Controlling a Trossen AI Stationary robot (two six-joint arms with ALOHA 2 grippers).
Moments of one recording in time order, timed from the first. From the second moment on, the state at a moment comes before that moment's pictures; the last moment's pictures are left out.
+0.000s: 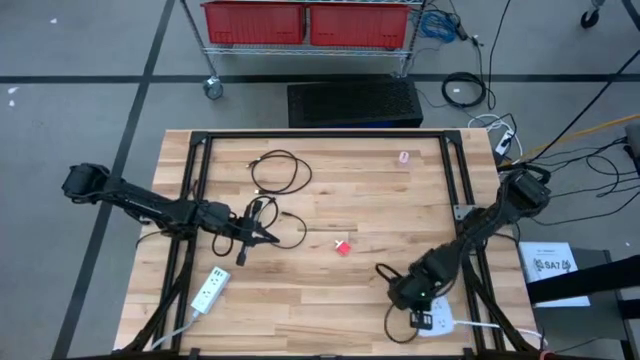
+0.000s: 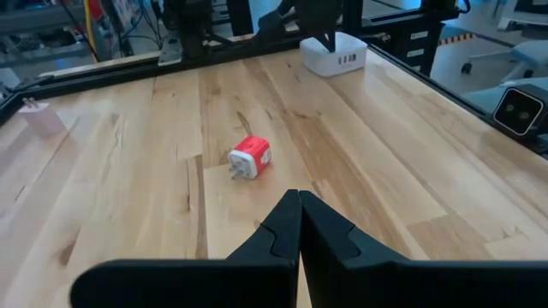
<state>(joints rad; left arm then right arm) -0.18 0.95 0.23 0.44 0.06 0.14 0.63 1.64 0.92 -0.67 -0.33 0.88</state>
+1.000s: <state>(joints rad) -0.18 0.95 0.23 0.44 0.04 0.14 0.27 1.73 0.91 -0.16 0.04 0.54</state>
